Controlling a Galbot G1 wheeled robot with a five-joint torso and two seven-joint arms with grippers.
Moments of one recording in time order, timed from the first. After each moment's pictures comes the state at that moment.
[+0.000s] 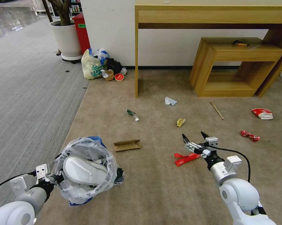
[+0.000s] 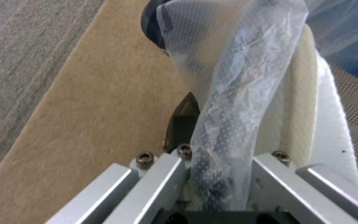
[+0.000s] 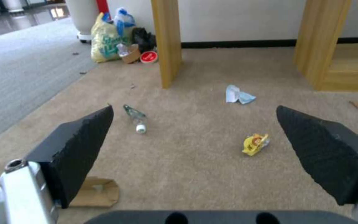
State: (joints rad) left arm 1.64 -1.26 -0.92 -2.19 -0.79 0.74 -0.17; right arm -1.39 1.24 0.61 1.98 0.40 -0.20 -0.16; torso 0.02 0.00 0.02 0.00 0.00
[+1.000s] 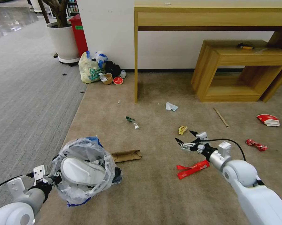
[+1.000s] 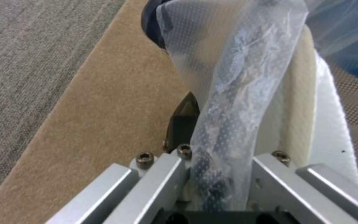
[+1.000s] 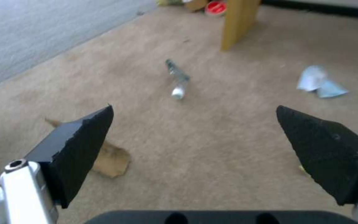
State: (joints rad) left arm 1.64 -1.30 -0.94 -2.20 -0.78 0.74 -0.20; right arm -1.03 0.99 0.34 1.59 0.46 -0.21 -0.43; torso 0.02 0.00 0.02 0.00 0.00
